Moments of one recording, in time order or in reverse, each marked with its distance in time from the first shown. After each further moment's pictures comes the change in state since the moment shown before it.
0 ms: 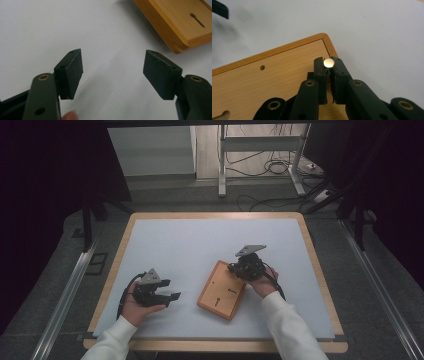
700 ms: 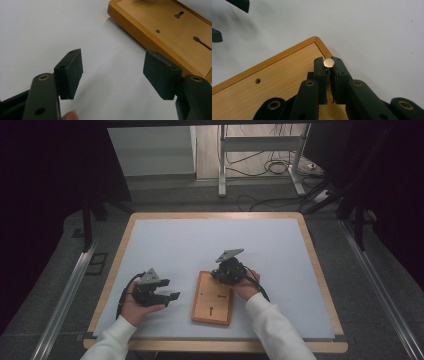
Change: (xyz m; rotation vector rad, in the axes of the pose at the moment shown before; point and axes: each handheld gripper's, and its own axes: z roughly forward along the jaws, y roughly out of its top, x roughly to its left) left arm 0.001 0.000 -0.001 -0.005 -0.001 -0.002; right arm 0.033 0.011 0.038 0.053 0.070 -0.057
